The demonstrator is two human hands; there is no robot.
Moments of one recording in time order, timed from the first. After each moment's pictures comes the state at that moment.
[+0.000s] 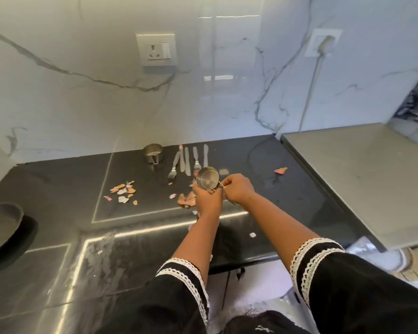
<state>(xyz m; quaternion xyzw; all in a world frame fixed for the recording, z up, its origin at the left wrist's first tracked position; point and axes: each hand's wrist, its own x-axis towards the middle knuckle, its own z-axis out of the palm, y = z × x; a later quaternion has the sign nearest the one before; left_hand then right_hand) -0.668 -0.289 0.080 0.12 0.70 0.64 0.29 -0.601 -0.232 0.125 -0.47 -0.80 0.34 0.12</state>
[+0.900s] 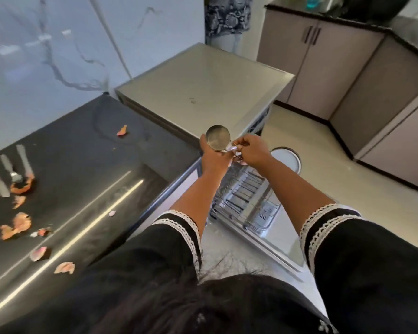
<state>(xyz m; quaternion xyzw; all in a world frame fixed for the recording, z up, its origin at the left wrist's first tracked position) -0.293 -0.202 0.044 0.45 0.59 0.41 0.53 -0.178 -0.219 0.094 -0.71 -0.49 0.37 0.34</state>
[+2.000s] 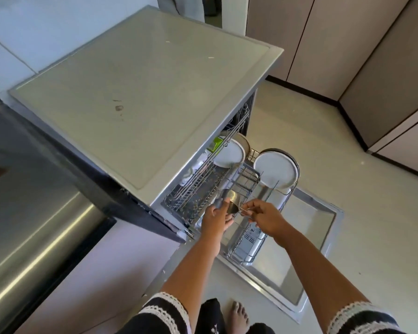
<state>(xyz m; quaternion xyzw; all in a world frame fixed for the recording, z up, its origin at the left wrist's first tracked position) -0.128 -0.134 -0.155 0.26 0.61 0.32 0.68 0.029 -0.150 -0.130 -0.70 -0.39 0.55 0.24</state>
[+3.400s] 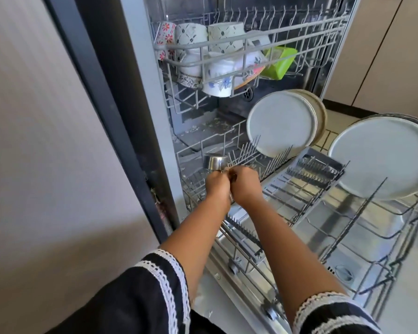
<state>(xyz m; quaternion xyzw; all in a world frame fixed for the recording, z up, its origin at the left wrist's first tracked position) -0.182 0.013 -0.547 0.24 0.57 0.56 0.55 -0.116 -0.005 -0.529 -0.65 -0.67 0.19 0.30</state>
